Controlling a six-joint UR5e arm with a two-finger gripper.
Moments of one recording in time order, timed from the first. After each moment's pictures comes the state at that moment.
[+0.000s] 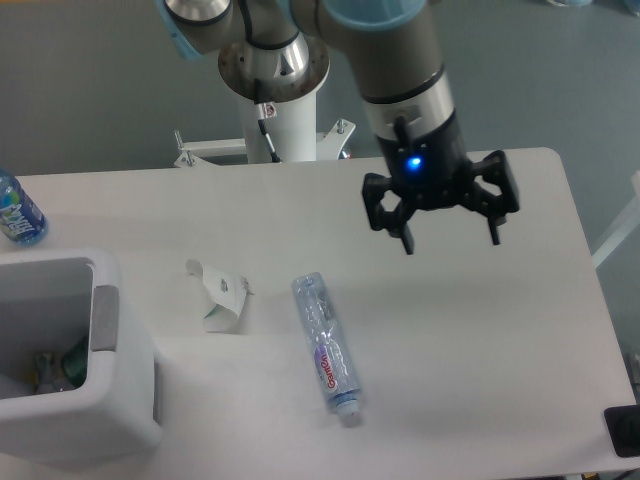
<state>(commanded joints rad) 2.52 -1.79 -1.37 -1.09 1.73 0.67</state>
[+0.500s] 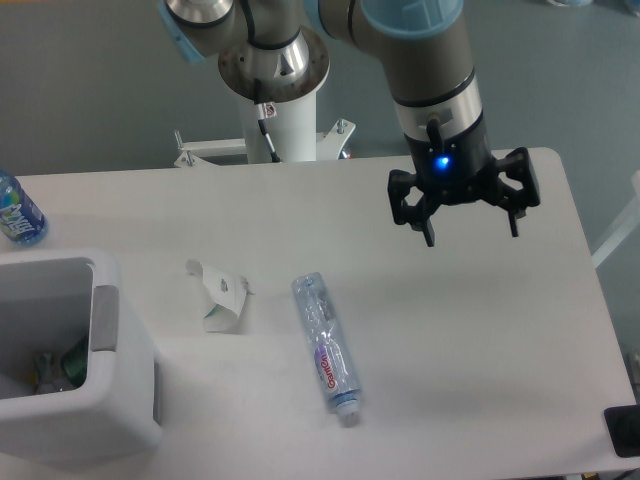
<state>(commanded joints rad) 2.53 -1.75 -1.52 -1.06 1.73 0.69</state>
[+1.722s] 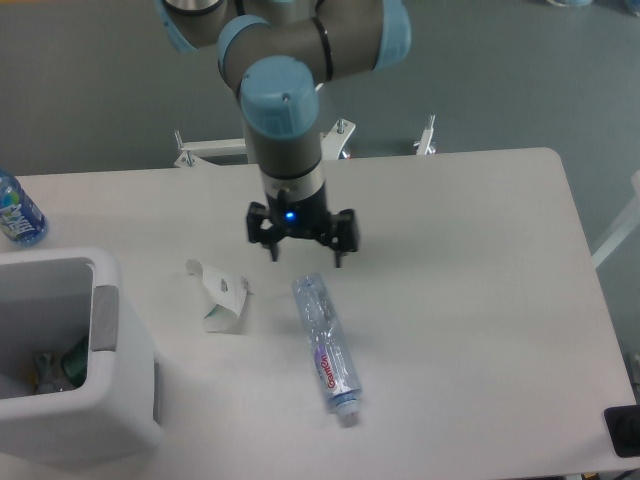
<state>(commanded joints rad) 2.26 -1.75 -1.88 -1.00 1.52 0.42</state>
